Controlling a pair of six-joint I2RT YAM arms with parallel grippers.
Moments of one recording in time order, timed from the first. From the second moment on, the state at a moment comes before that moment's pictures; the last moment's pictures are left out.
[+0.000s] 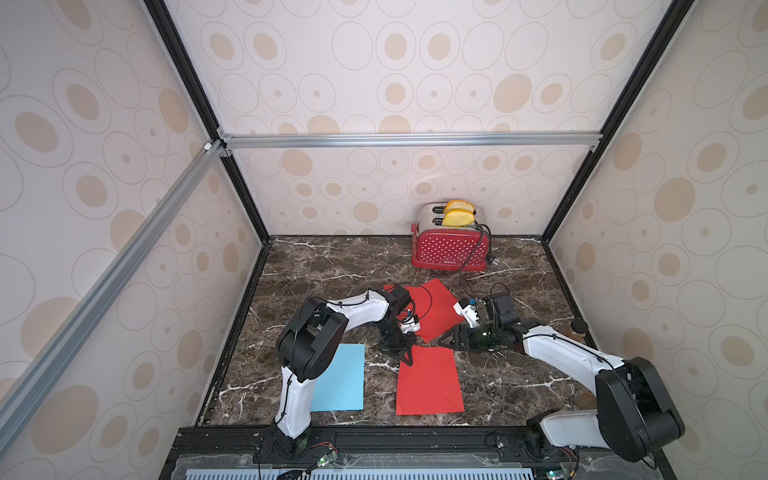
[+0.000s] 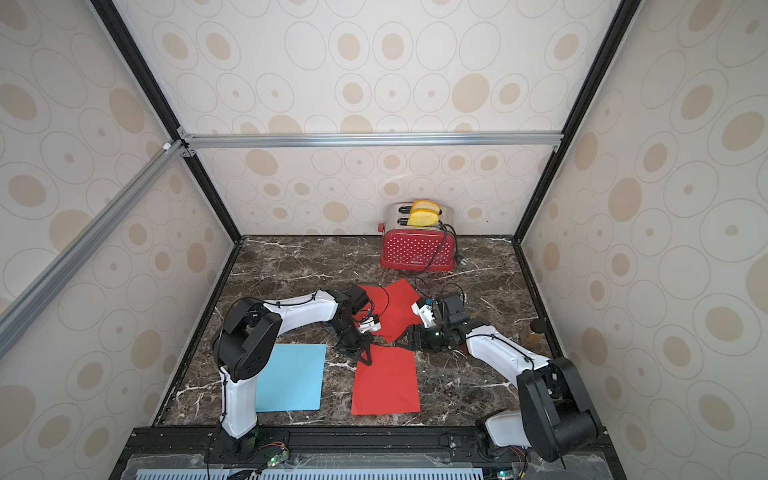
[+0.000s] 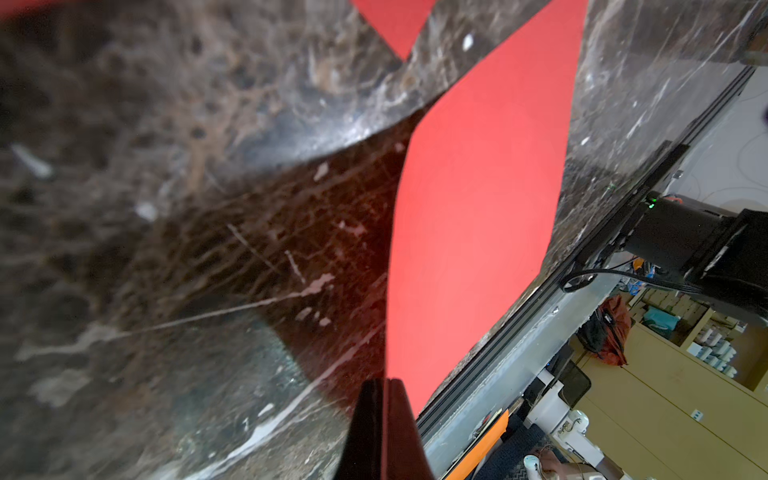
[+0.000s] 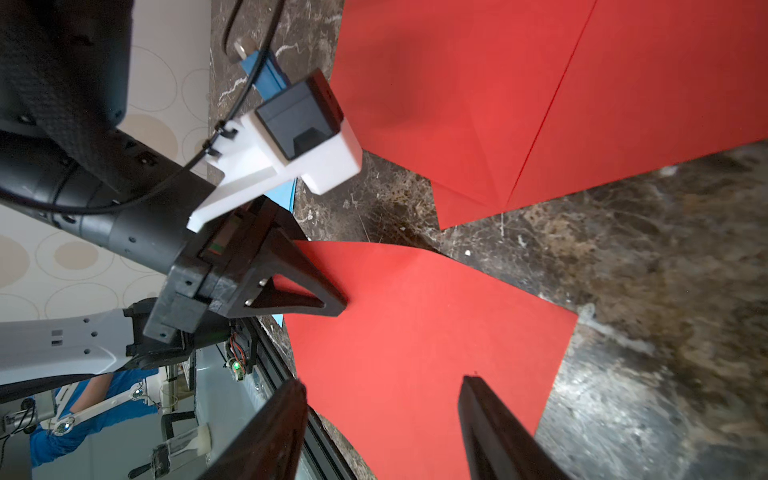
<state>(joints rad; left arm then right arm) -0.68 2.00 1.33 -0.94 0.63 -0.19 0.45 1.36 0.68 -0.34 -0.70 0.39</state>
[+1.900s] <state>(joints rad) -0.68 2.06 1.46 -1.07 0.55 -0.09 0.47 1.55 0.66 -0.26 -0.63 0.31</state>
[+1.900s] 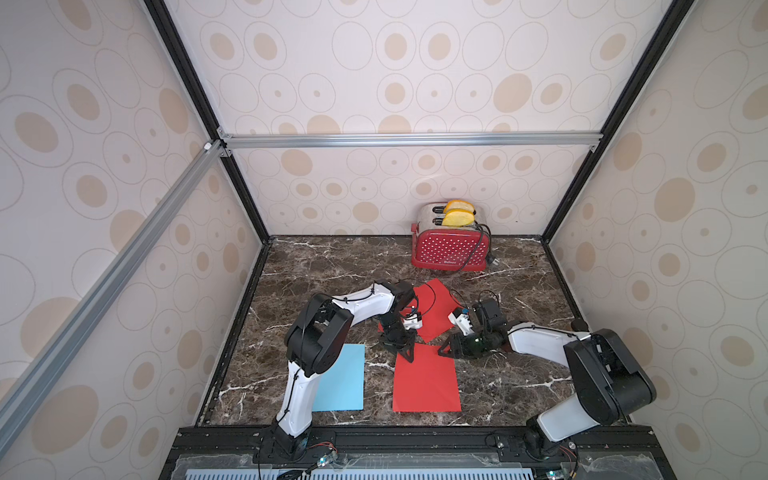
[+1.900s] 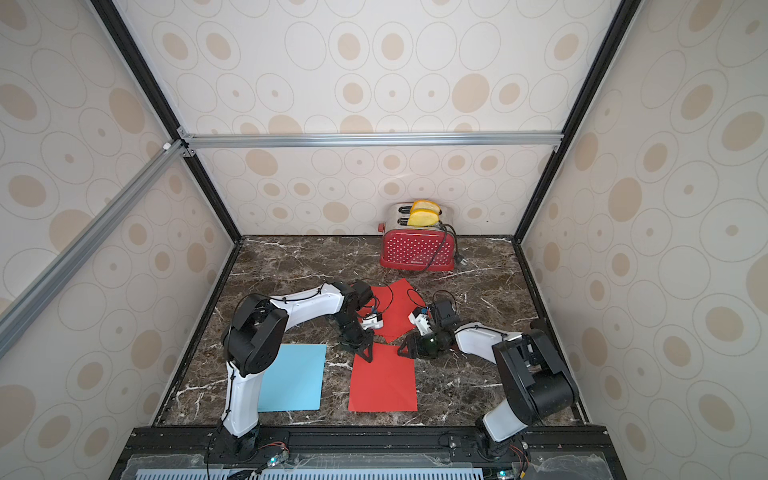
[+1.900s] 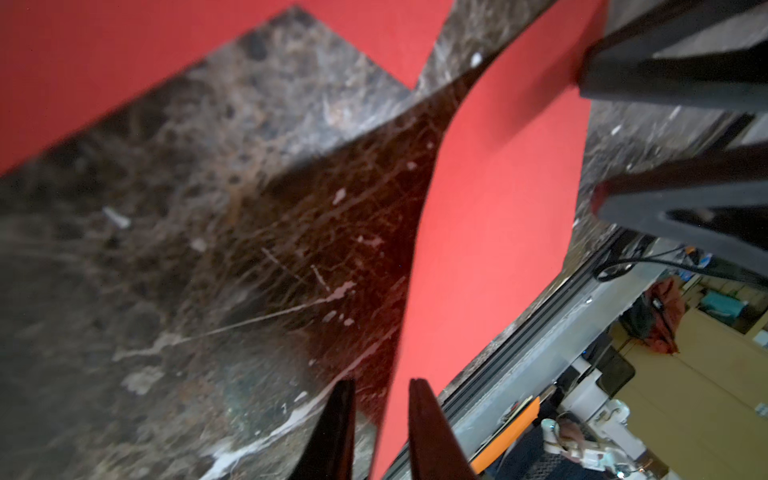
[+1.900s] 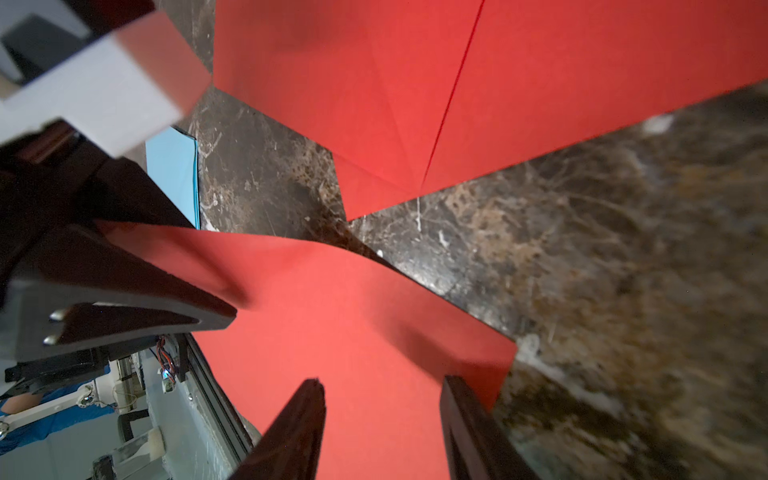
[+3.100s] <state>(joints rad) -0.58 1.54 1.10 -0.61 -0.04 -0.26 0.47 1.45 0.98 -0.56 -0.55 0.26</state>
